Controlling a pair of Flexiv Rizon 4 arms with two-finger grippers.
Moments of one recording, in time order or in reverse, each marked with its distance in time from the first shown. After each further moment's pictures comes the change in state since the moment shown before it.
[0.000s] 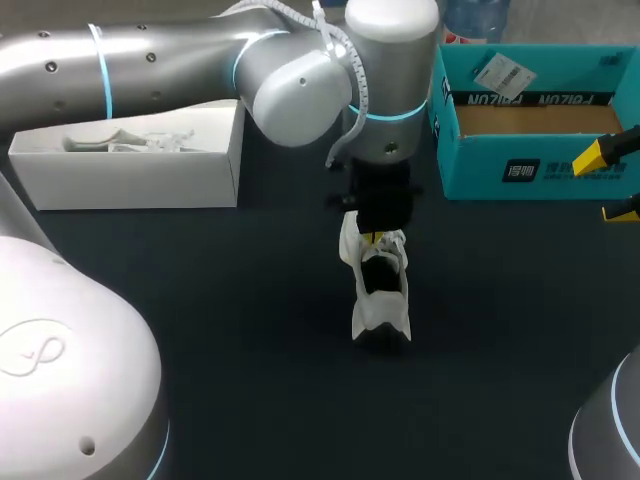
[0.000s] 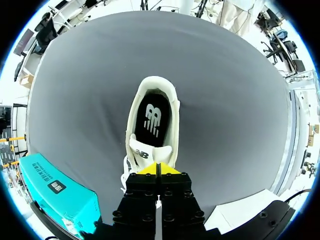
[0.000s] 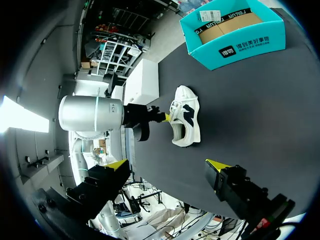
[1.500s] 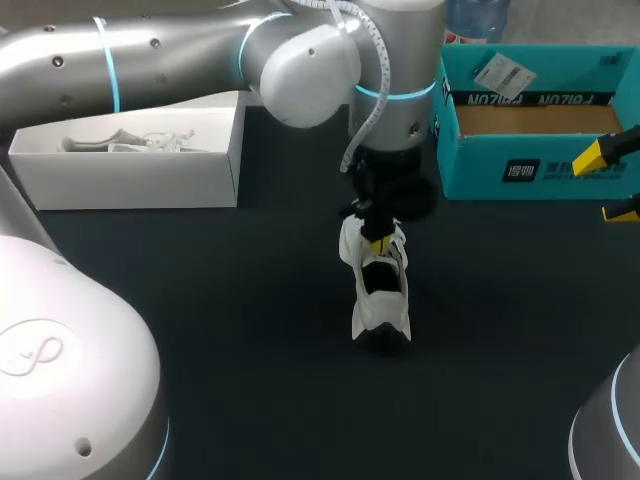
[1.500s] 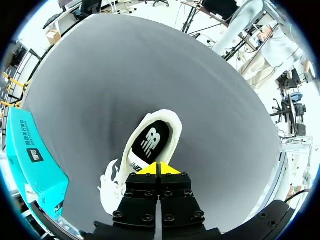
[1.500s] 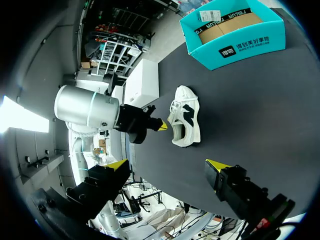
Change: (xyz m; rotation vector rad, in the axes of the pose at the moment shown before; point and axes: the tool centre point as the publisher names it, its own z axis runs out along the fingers) left arm 0.009 -0.034 -0.013 0.158 0.085 -0.403; right arm 0.000 0.000 0.000 0.000 0.000 0.000
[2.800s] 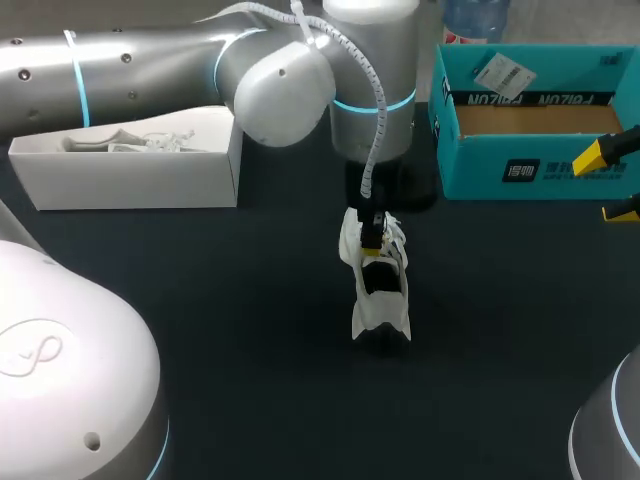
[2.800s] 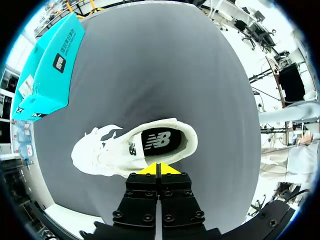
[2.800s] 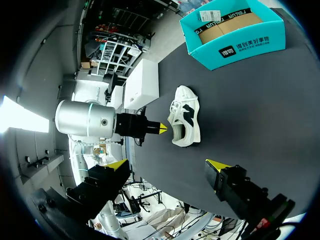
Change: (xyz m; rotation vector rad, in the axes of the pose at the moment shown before) left arm 0.017 -0.011 0.003 0.016 -0.115 -0.825; right arm 0.000 0.000 0.000 0.000 0.000 0.000
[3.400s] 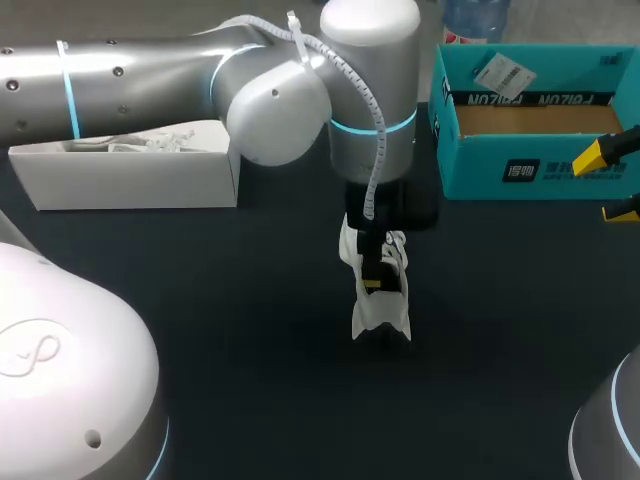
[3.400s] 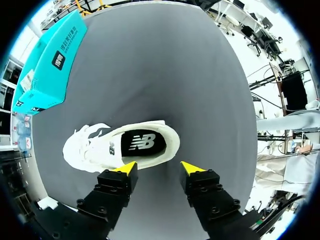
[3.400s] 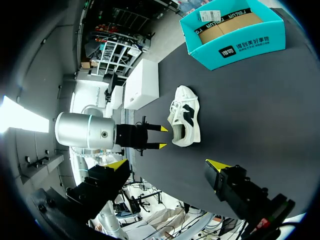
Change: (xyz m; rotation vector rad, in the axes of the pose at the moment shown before) left arm 0.034 -0.004 0.003 0.006 0.003 -0.034; right arm 0.000 0.000 0.000 0.000 0.000 0.000
